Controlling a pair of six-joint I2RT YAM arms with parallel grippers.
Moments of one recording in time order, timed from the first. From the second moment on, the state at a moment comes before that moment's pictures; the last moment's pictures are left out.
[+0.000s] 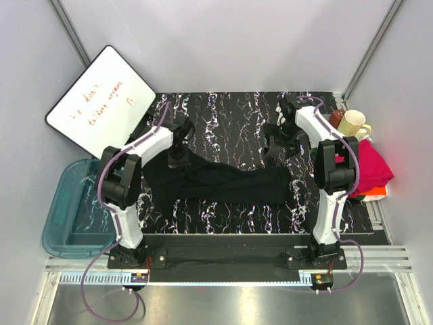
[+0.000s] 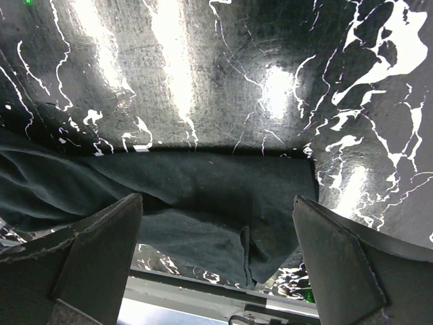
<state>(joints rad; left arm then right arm) -0.37 1.89 1.40 -0.94 -0.04 -0.47 0.18 2.06 1.72 -1.07 -0.19 0.23</state>
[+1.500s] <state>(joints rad) -0.09 1.64 1.17 -0.79 0.14 -0.37 0.18 2.08 1.73 -1.06 -0.20 0.25</state>
